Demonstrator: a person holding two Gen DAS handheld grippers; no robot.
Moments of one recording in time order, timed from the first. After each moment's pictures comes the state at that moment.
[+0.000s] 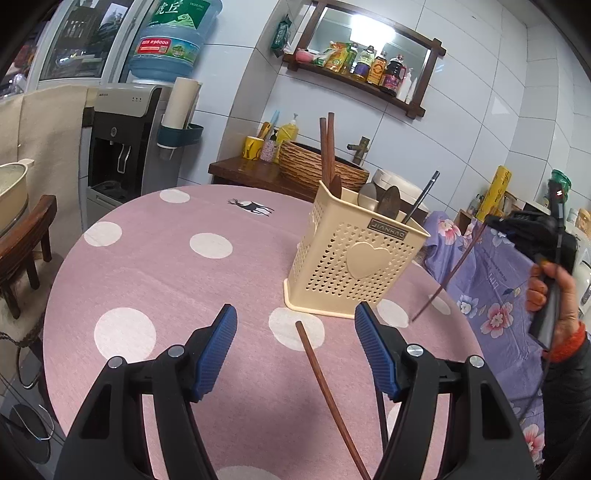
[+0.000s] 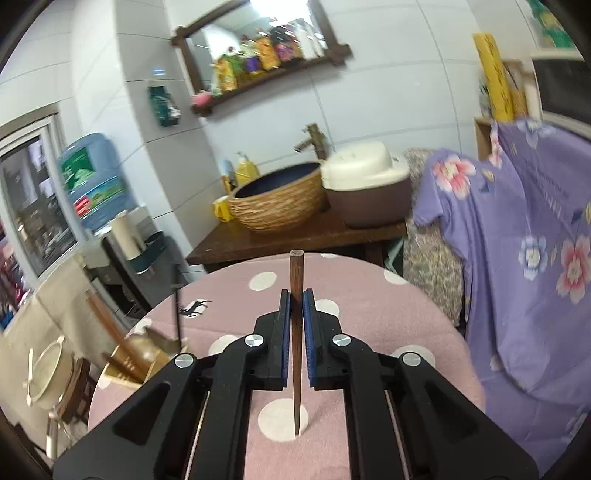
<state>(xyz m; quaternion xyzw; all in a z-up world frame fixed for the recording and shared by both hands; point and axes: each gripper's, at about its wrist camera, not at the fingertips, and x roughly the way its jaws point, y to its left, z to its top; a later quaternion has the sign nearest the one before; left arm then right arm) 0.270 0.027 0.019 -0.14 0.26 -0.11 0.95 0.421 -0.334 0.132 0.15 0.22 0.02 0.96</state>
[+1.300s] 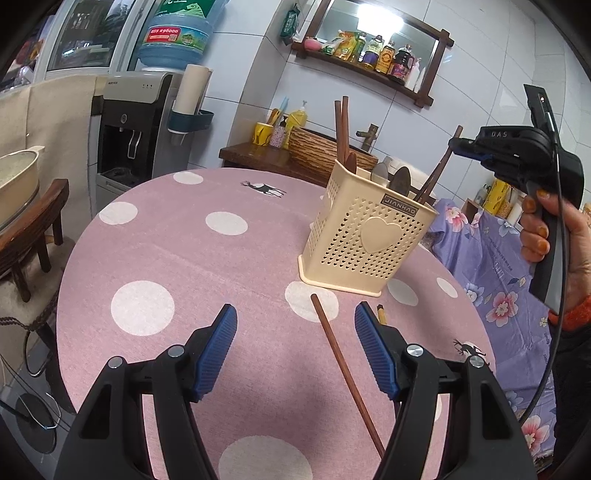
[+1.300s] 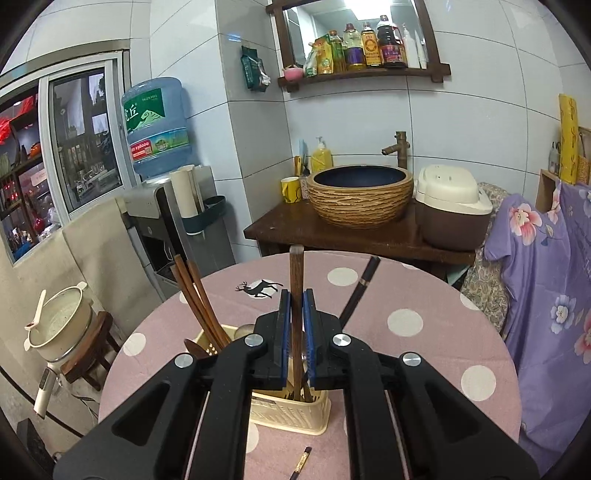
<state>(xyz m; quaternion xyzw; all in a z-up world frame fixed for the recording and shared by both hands) 0.256 0.037 0.007 -0.14 0.29 -0.10 0.94 0.436 -0.190 0.163 0.06 0.24 0.10 0.96</state>
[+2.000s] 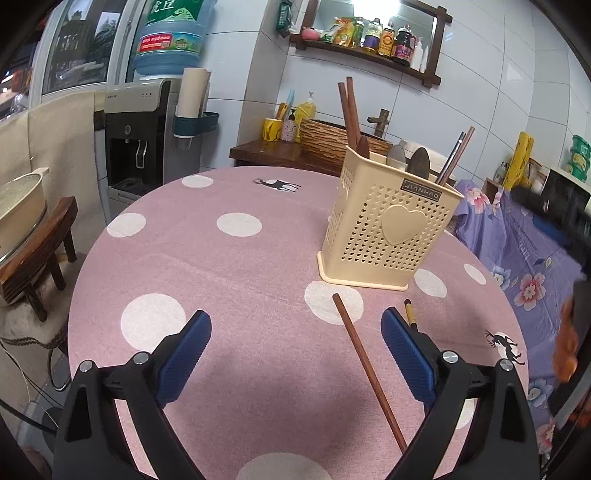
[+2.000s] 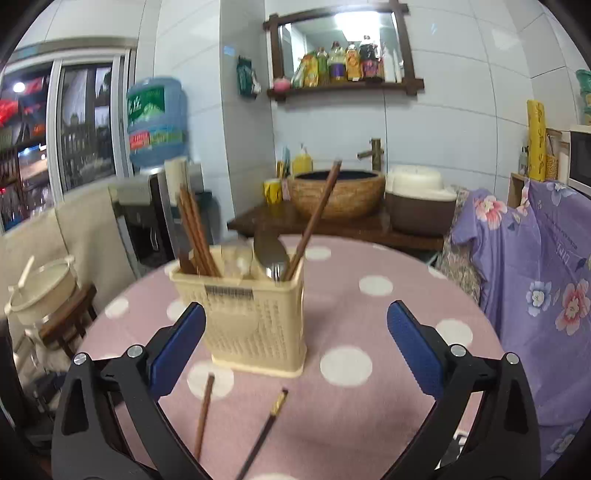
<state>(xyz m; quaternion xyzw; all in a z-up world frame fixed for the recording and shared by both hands) 0.276 0.025 0.002 -0.08 0.31 -0.07 0.95 0.341 -0.195 0.083 0.03 0.21 0.07 0.98</state>
